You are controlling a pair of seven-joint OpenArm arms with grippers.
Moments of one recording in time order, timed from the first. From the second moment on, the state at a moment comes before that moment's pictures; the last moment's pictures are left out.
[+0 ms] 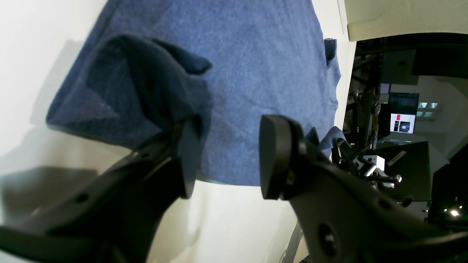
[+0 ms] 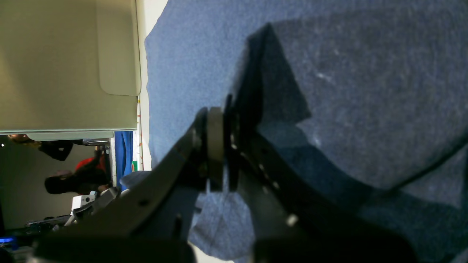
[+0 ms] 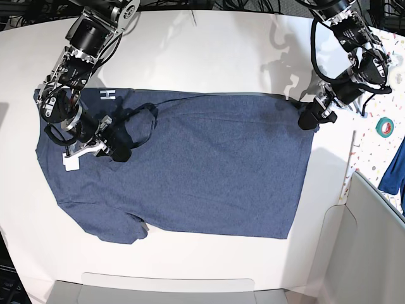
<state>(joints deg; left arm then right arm) 5.0 -7.0 -41.8 93.1 -64.8 -7.7 78.4 11.3 -1.1 35.5 82.0 52.3 16.3 -73.8</state>
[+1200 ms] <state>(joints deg) 4.4 -8.0 -47.5 93.2 -64.8 -7.5 78.5 10.2 1.4 35.6 90.9 53.3 16.5 -74.1</state>
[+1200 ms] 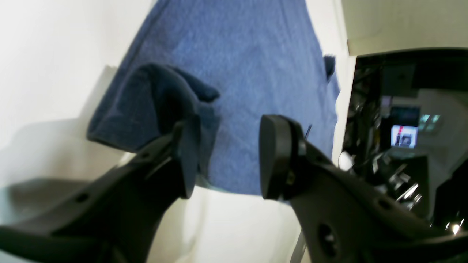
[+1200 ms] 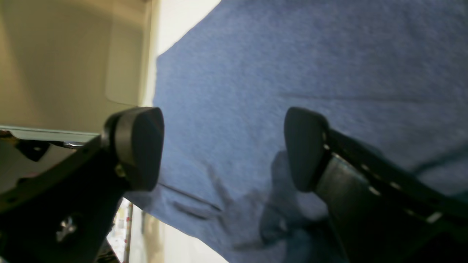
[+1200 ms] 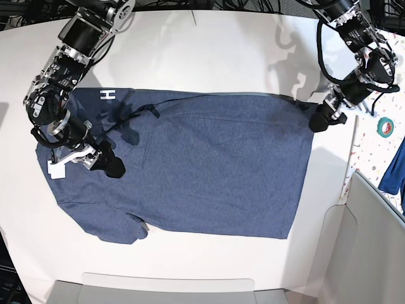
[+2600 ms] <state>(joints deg) 6.0 -14.7 0.2 95.1 -14.8 -7.2 55.4 -5.6 8.1 14.8 102.9 -6.8 16.5 -57.7</state>
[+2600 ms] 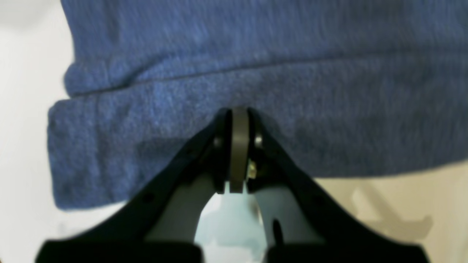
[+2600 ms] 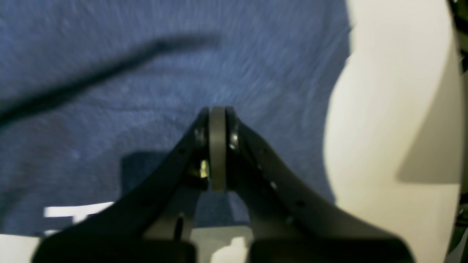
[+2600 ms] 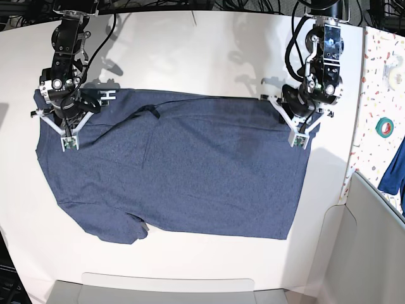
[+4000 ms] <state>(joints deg) 30.4 -14.7 -6.4 110.8 -15.4 -7.5 54.2 -22.3 12.2 14.7 108.3 -7.0 16.1 -51.3</state>
